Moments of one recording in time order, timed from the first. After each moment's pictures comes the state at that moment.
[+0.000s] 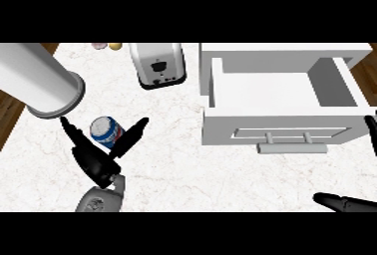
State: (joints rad) left arm -0.14 0.00 -0.21 -1.48 -0.36 1.22 0.39; right arm 0.14 -0.12 -0.18 -2.12 -0.11 0.02 0.16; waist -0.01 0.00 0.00
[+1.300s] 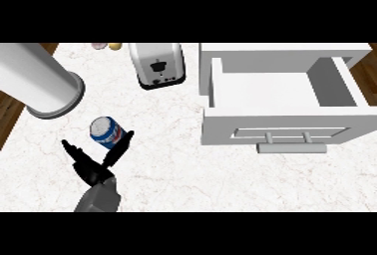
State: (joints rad) left arm -0.20 0.00 0.04 -0.93 0.67 0.98 -0.69; right arm 0.20 -0.11 -0.26 -2.23 -0.15 0.09 0.23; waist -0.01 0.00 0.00
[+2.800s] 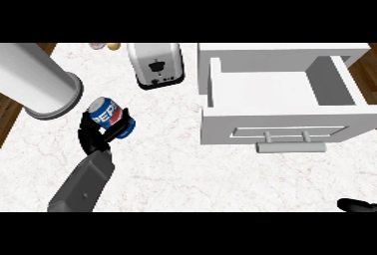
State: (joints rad) left arm -0.59 0.12 0.19 -0.32 0.65 0.46 -0.84; right arm 0.08 -0.11 -0.29 -2.23 -0.12 0.08 0.31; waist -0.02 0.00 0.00
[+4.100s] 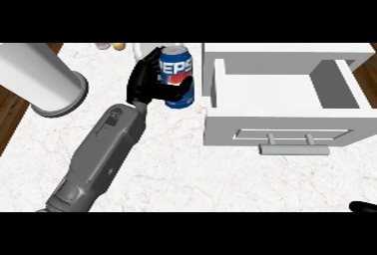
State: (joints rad) left arm -0.81 0.08 -0.17 -0.79 0.37 0.21 -0.23; right arm 0.09 -0.13 -0.34 -2.27 -0.11 0.07 0.33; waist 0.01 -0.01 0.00
